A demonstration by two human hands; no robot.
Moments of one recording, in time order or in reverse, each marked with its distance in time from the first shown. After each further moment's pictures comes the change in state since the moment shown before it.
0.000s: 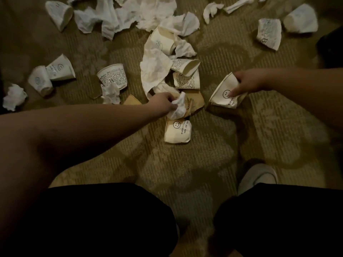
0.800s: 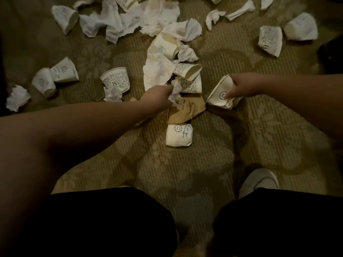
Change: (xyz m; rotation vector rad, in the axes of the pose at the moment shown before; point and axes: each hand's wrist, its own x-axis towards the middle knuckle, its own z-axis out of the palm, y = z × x) left_hand 0.009 0.002 -0.031 0.435 0.128 0.342; right_hand 0.006 -0.018 0.004 -0.221 0.123 0.006
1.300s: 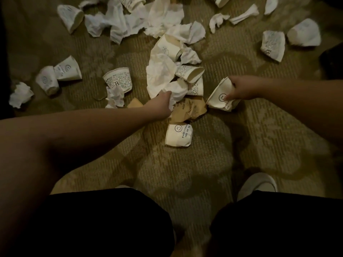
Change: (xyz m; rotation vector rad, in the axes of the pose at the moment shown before) left_hand -0.011 0.000 0.014 -0.066 -0.142 -0.191; right_hand 0.010 -0.002 0.001 0.031 0.031 -0.017
